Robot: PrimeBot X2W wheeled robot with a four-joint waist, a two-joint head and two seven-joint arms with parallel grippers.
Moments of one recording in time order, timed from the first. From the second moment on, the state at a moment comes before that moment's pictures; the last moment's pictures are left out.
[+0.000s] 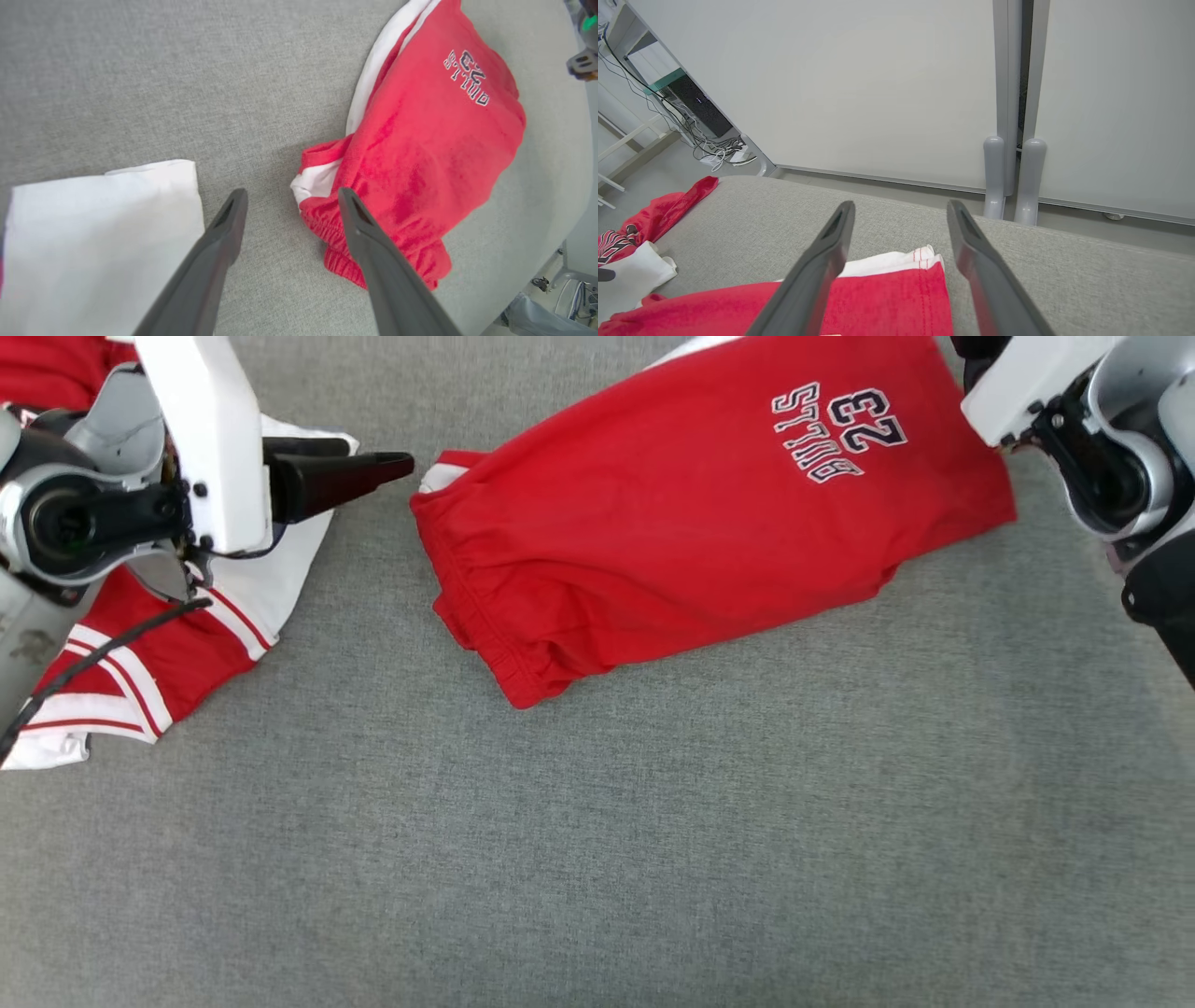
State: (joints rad) left arm -1.26 0.63 -1.02 0.41 -1.53 -0.12 0.76; right arm -1.26 -0.40 0.81 0.66 1.01 0.13 0.00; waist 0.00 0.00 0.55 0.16
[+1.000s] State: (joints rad) left arm -0.60 0.59 -0.88 0.03 -1.18 0.21 -0.26; right arm -1.07 -0.48 0.95 0.98 1.31 0.13 0.06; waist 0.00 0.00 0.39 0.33
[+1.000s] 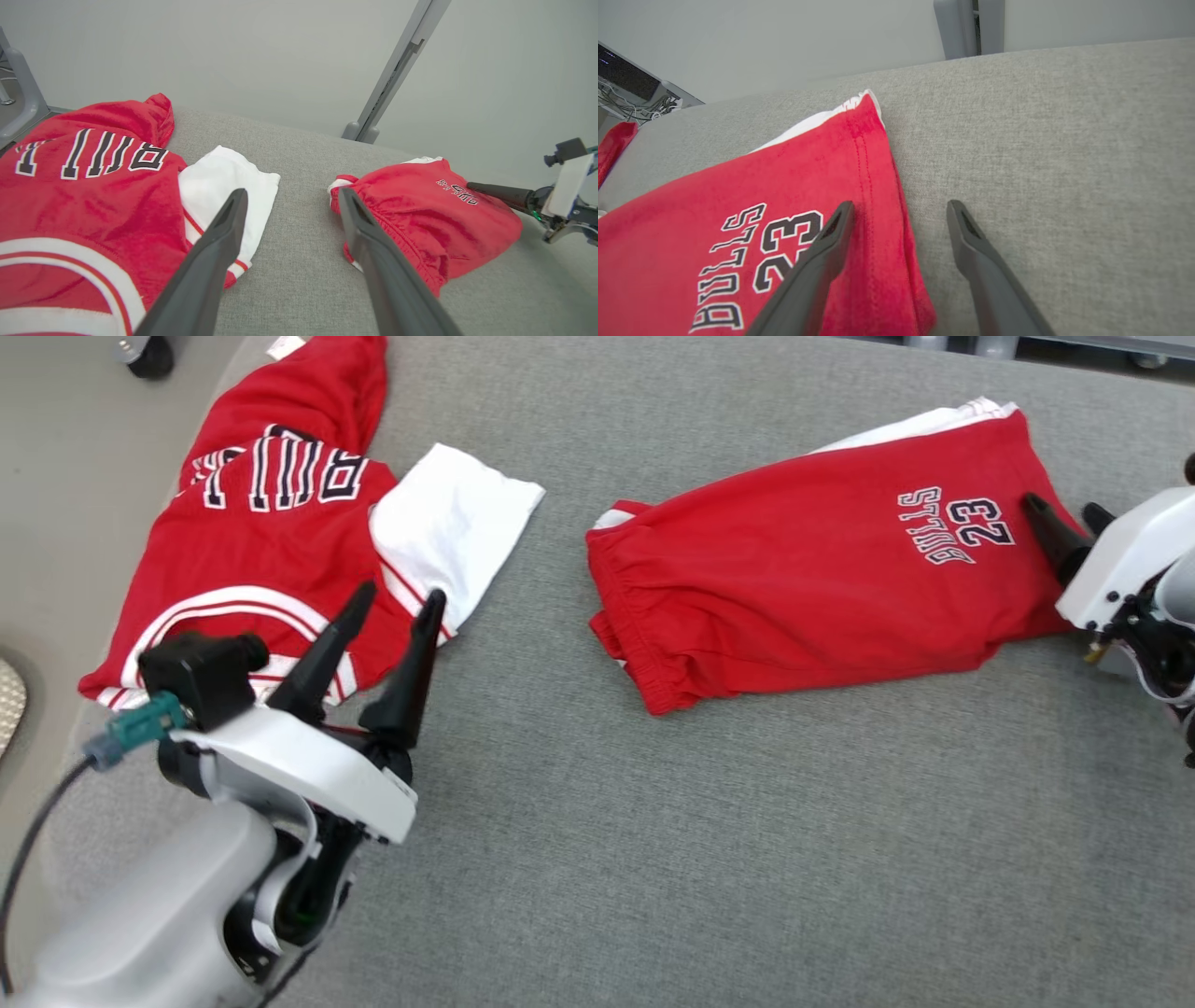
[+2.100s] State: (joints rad) left arm -0.21 0.29 -0.45 0.08 -0.59 0.09 -0.26; right arm -0.92 -0.46 0.96 0.87 1.46 0.13 0.13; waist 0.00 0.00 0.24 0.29
